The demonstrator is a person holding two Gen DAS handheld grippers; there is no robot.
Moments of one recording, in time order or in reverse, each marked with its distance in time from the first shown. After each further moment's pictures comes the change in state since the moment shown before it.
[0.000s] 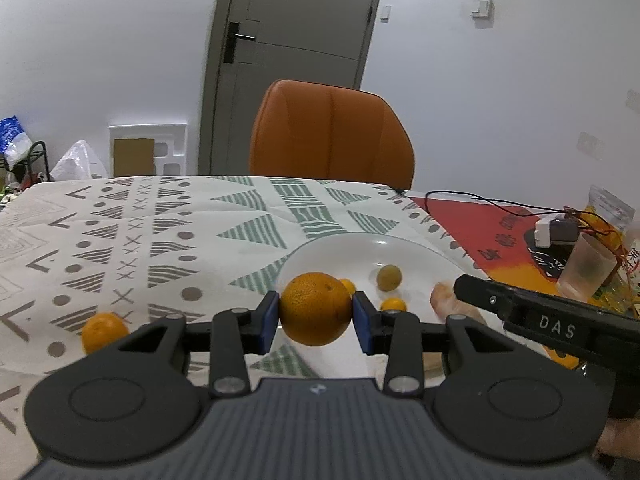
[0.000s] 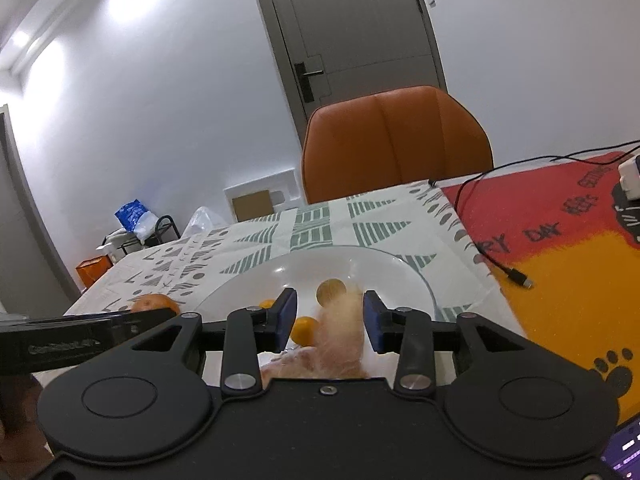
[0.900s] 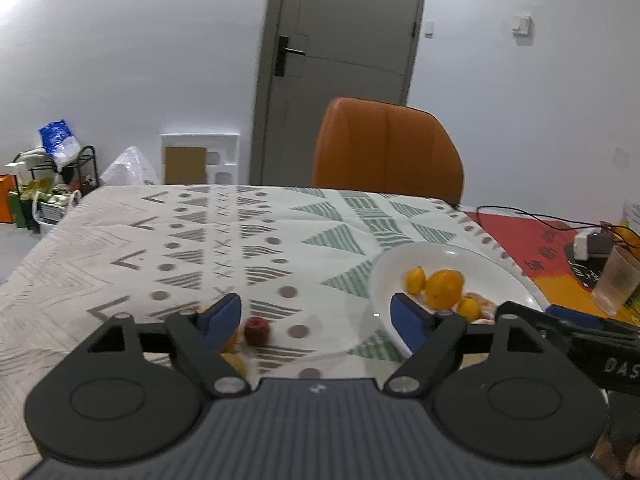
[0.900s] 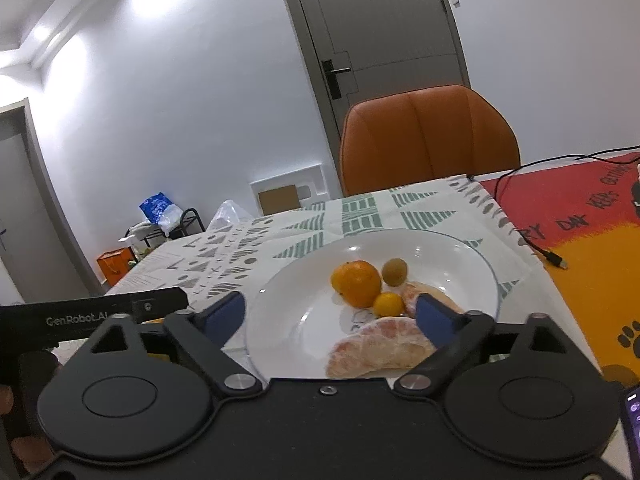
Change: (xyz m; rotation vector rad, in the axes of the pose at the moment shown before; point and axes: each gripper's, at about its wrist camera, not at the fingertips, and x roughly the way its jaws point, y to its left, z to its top) left arm -0.049 0.047 -0.002 -0.033 -0.041 0.149; right arm -0.021 0.048 -0.013 -0.021 0.004 0.055
